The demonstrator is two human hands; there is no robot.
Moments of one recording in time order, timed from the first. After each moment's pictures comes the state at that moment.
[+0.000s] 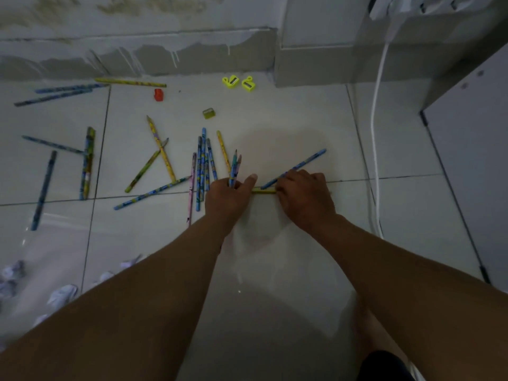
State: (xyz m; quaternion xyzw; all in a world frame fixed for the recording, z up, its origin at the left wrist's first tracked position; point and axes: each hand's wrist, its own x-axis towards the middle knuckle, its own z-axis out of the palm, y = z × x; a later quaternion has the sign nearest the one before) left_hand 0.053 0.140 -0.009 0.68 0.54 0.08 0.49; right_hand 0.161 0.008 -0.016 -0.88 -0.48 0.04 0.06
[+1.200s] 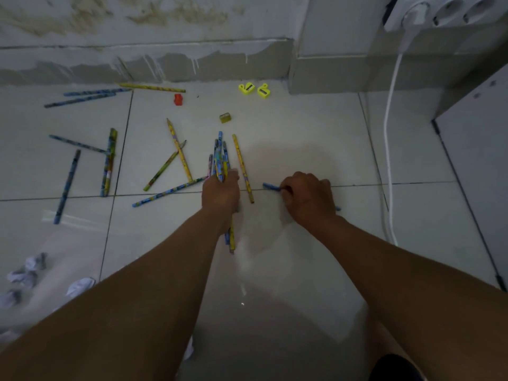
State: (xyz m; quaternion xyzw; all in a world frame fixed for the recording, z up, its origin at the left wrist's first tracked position) left_hand 0.038 0.167 0.005 0.52 0.60 0.13 0.59; right_hand 0.147 0.033 -0.008 -0.91 -0.39 0.12 0.12
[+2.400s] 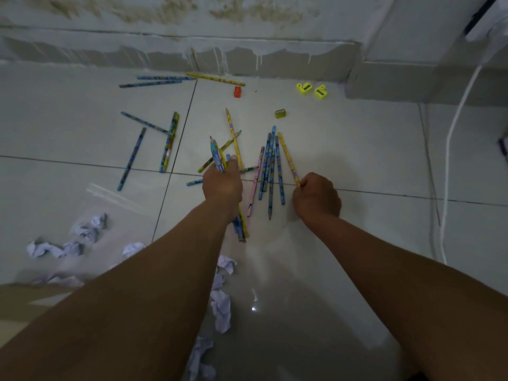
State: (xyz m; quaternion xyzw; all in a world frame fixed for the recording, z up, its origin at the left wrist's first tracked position) left_hand -0.032 0.210 0.026 0.47 0.64 0.24 0.56; right_hand 0.084 0.095 -0.016 -0.95 -0.21 0.16 0.17
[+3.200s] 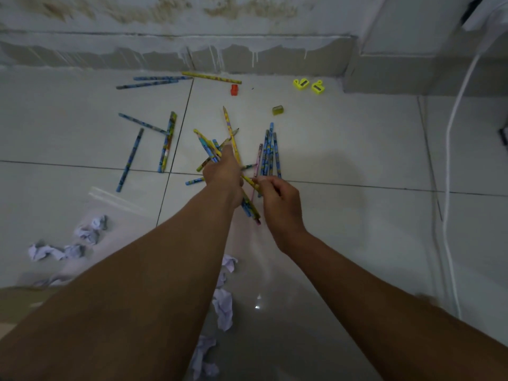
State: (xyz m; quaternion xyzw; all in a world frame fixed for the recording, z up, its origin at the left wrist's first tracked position) left_hand -0.012 0.220 0.034 0.31 0.69 0.24 0.61; right_hand 0.005 0.107 0.023 -0.73 -0.12 0.31 0.59
